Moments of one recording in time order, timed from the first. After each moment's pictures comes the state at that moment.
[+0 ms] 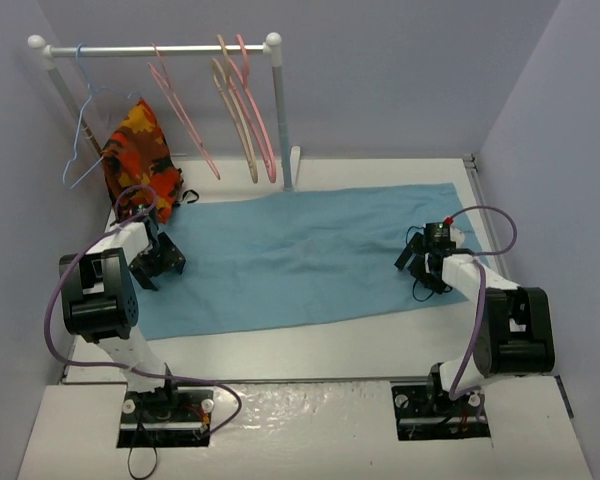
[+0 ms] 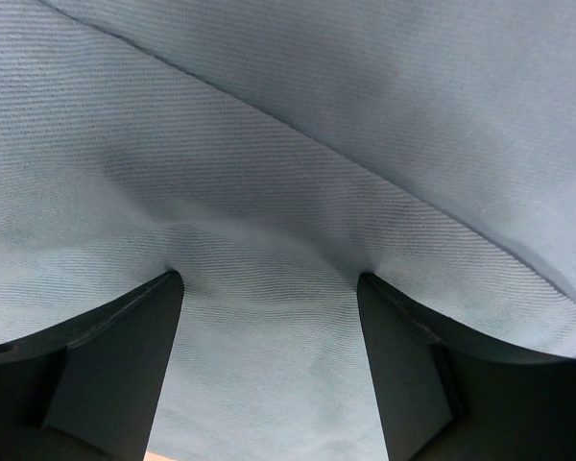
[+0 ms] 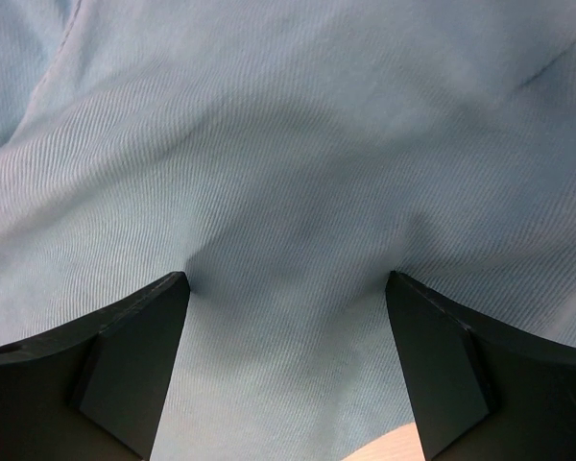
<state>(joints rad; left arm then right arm) 0.16 1.75 1.09 -0.70 -0.10 -0.57 0.00 1.48 0.71 -0.28 0.12 0.61</state>
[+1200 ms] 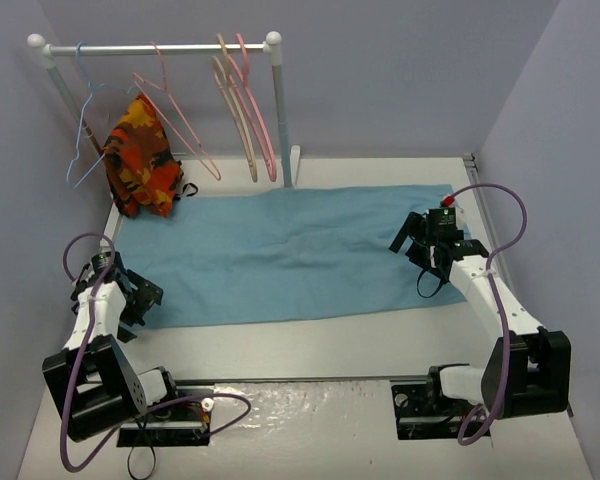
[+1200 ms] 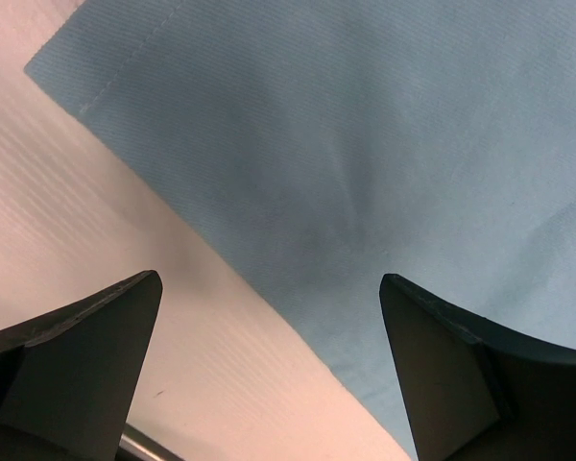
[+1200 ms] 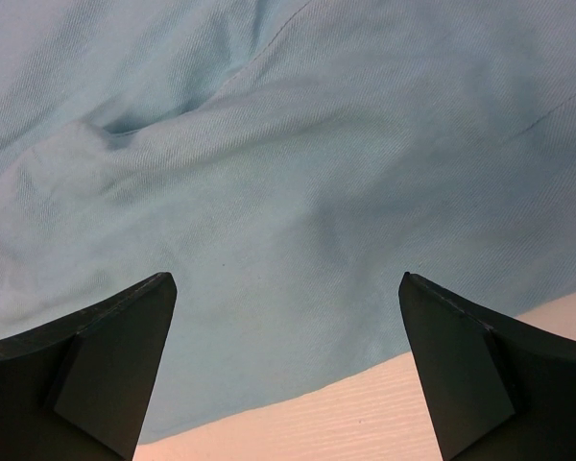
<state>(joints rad) 0.40 1.20 0.67 -0.73 -0.11 -0.67 0.09 1.25 0.84 -0.48 0.08 0.60</state>
